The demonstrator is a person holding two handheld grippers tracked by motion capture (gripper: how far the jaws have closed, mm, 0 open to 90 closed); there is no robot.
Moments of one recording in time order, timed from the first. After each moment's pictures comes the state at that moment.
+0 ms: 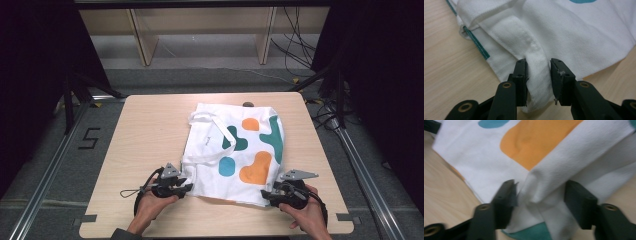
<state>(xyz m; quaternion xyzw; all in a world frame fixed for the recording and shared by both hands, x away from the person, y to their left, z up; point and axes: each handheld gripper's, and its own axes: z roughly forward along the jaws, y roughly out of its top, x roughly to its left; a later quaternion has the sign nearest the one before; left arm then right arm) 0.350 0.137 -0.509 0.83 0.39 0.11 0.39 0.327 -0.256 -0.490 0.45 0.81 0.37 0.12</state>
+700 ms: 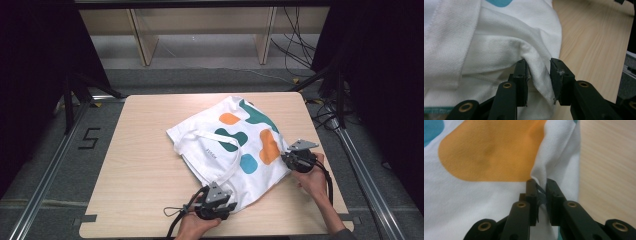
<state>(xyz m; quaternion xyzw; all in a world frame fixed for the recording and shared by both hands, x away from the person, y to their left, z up) 0.303 0.016 -0.514 0.83 0.31 0.07 0.45 0.422 -0.297 -0.487 0.43 0.82 0.28 0.25</state>
